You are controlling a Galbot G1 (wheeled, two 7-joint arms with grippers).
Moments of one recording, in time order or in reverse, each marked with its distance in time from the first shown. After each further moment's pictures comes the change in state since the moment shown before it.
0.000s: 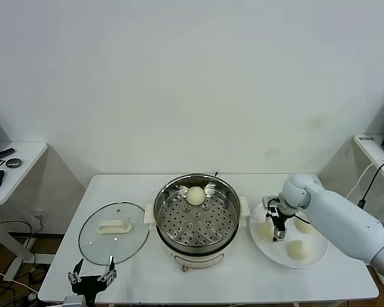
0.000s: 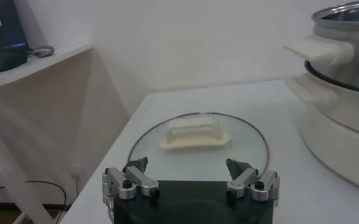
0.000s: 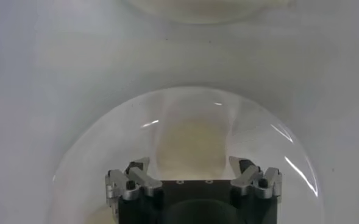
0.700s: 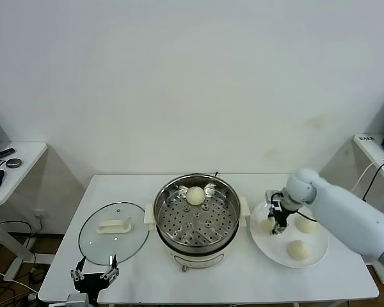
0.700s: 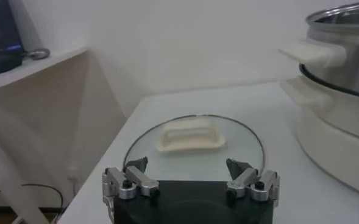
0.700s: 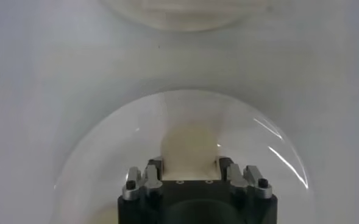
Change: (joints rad) left arm -0.019 0.003 0.019 -0.002 0.020 -0.004 -0.003; right arm 0.102 -0.059 -0.059 0.067 0.109 -0.053 -0.020
